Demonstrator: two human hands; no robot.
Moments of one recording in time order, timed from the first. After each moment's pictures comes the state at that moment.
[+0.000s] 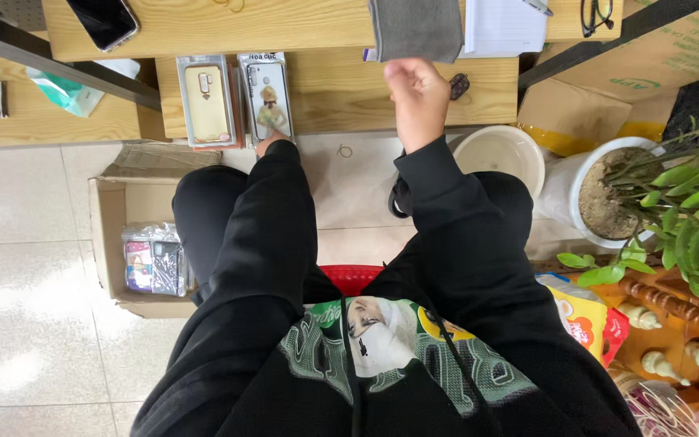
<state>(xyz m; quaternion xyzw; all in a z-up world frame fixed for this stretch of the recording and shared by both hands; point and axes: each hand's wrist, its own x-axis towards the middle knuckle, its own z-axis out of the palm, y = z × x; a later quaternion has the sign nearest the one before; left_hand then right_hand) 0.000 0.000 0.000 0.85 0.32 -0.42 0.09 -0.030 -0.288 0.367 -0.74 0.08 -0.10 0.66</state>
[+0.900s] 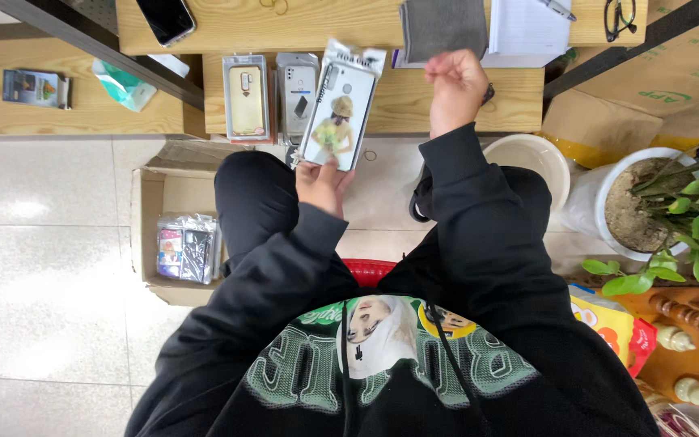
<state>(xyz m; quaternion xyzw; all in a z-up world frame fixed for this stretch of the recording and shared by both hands) -0.170 -0.106 0.324 0.40 0.37 0.08 0.83 -0.025 -0.291 0.367 -0.62 0.06 -0.19 0.76</state>
